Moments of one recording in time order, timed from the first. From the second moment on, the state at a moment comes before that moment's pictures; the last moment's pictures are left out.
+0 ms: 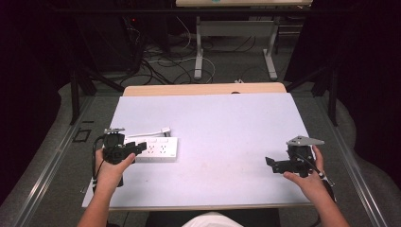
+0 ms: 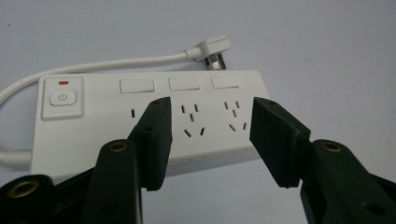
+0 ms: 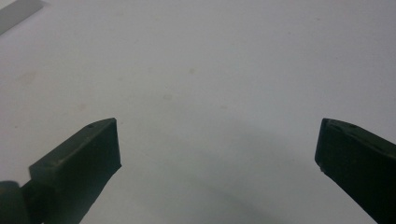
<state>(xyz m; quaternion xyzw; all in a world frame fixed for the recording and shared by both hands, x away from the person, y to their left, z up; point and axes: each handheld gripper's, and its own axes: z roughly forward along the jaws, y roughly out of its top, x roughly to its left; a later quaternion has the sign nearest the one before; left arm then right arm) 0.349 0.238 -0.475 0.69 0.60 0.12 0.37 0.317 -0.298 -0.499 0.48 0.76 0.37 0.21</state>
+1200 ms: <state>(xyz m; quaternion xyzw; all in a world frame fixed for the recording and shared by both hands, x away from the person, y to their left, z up) 0.387 0.242 -0.474 0.66 0.65 0.12 0.36 0.319 -0.296 -0.504 0.48 0.77 0.37 0.21</state>
